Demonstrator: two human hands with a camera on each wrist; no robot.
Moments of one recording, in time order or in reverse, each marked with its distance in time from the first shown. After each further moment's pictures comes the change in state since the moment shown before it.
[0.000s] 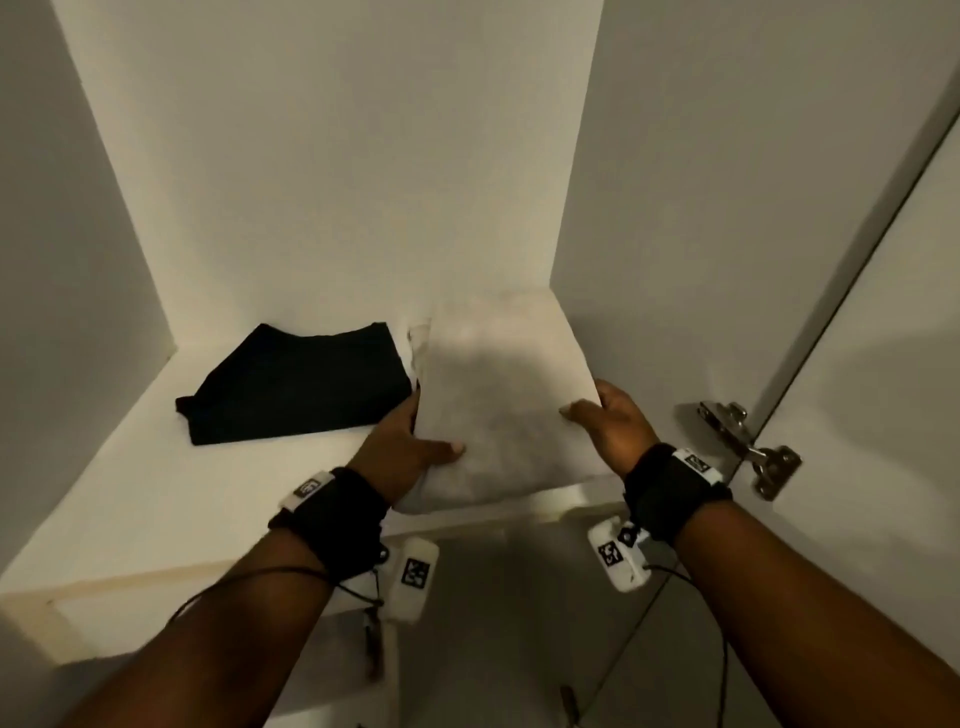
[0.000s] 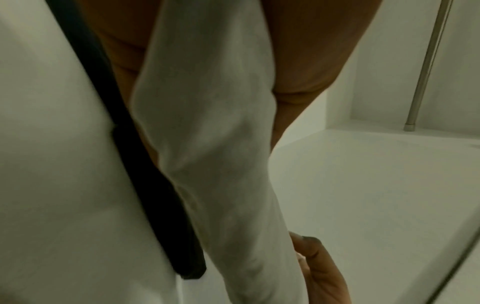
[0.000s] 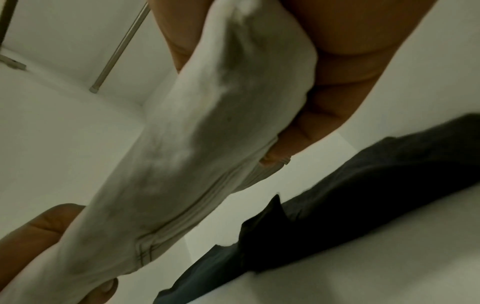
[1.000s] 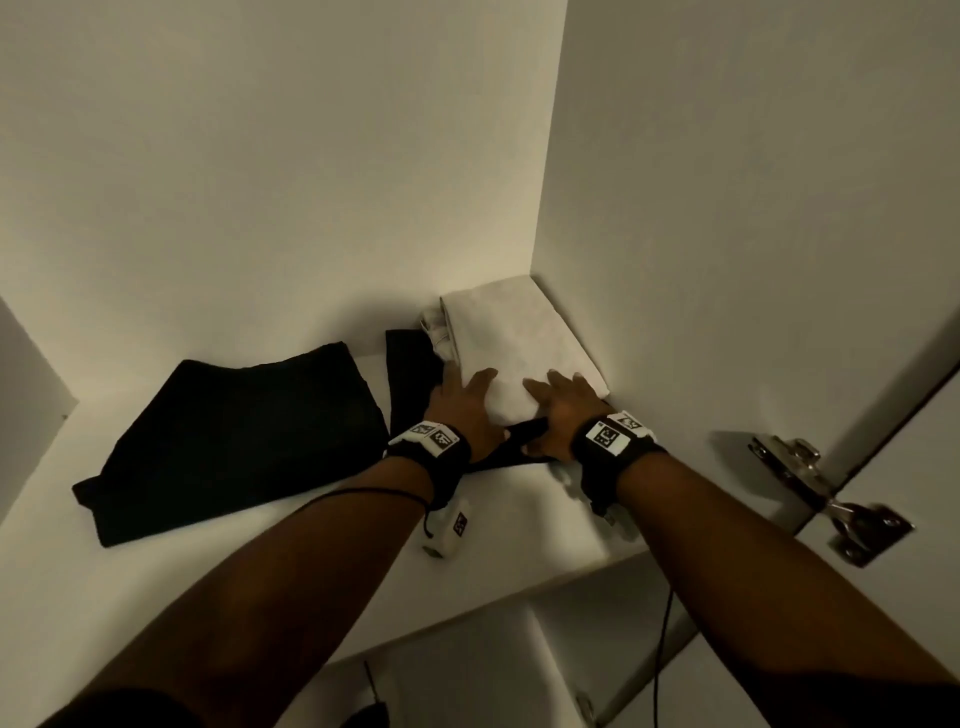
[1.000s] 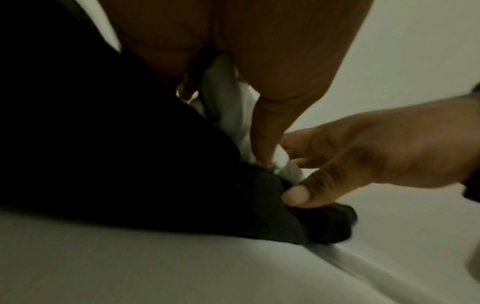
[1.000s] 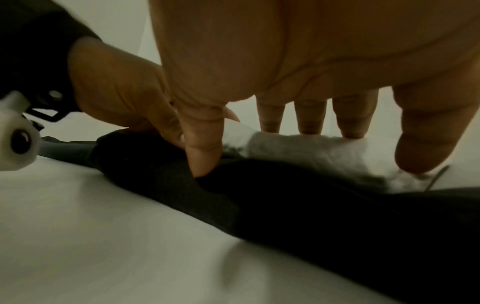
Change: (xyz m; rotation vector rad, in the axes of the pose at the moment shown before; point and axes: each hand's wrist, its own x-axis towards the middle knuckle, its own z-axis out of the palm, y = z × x) left_hand 0.204 -0.051 0.044 0.939 -0.097 0.047; right_hand 0.146 0.057 0.021 -1.237 -0.225 0.165
